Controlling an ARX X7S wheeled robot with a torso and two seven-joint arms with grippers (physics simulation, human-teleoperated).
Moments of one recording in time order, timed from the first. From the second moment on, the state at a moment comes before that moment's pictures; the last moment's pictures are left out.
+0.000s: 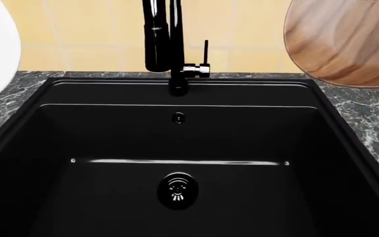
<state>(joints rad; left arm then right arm) -1.97 -1.49 0.69 0.33 -2.44 -0.95 -1.44 1.55 1.25 -0.62 -0.48 1.93 0.55 1.37</state>
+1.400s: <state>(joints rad) -1.96 -1.47 0.66 0.33 -2.45 -0.97 -1.44 1.98 0.94 -0.89 -0.32 2.36 0.94 1.51</state>
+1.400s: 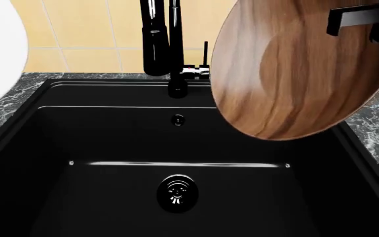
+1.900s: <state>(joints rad) -1.94 -1.47 0.65 0.33 -2.44 -0.97 -1.43 1.94 0.90 -0.94 -0.35 2.41 0.89 1.45</state>
